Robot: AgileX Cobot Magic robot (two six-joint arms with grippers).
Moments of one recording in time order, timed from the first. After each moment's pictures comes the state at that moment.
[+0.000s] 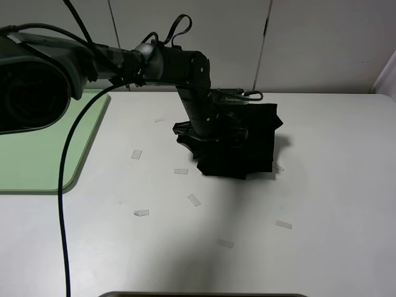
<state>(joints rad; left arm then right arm) -0.66 2.45 -1.91 -0.21 0.75 -0.21 -0.09 0.00 -0.49 0.08 1.02 -0.01</state>
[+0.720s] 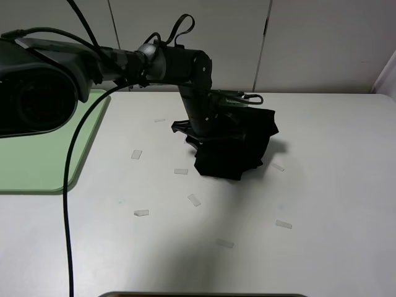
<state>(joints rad) -0.65 2.47 -1.98 -0.14 0.87 -0.20 -0.09 0.00 -0.49 0.08 1.02 -0.01</state>
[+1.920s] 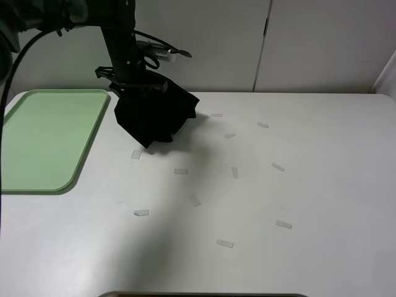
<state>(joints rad) -0.34 2.35 -2.08 0.06 1.16 -0.04 -0.09 0.00 -0.49 0.08 1.02 -0.01</state>
